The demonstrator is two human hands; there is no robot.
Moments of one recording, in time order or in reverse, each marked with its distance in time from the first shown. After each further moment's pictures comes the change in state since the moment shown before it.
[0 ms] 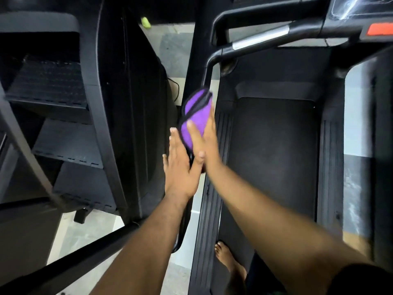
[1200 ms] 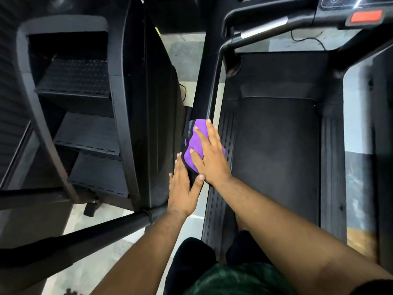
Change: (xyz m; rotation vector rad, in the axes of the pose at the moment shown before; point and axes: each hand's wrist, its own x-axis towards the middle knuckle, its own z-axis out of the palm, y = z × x) left_hand -0.136 -0.078 -0.016 -0.059 -0.046 0.036; right_hand -0.135 0.025 -0.005 -0.664 -0.168 -0.254
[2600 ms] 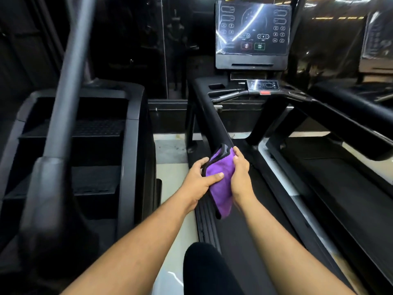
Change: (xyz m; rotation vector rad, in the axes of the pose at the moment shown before) left_hand -0.126 -0.169 -0.128 -0.835 -0.466 0.285; right_hand -0.232 -0.144 0.188 0.552 0.755 0.079
